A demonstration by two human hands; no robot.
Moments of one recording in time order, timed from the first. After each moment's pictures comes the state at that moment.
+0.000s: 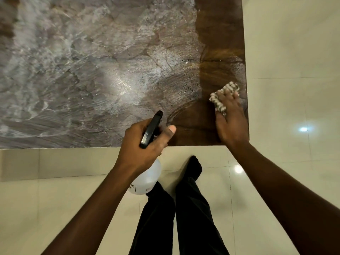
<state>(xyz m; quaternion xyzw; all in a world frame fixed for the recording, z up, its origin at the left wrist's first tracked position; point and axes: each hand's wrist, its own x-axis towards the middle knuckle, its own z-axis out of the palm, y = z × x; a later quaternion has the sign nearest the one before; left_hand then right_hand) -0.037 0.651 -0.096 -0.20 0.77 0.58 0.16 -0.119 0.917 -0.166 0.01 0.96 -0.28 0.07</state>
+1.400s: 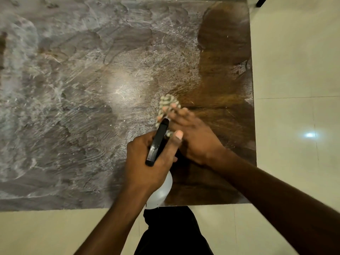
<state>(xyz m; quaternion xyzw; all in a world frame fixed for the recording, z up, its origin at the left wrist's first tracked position) -0.177 0.666 -0.089 -0.26 0.75 0.59 0.11 -0.251 0.826 -0.176 -0.36 0.90 -0.20 0.16</state>
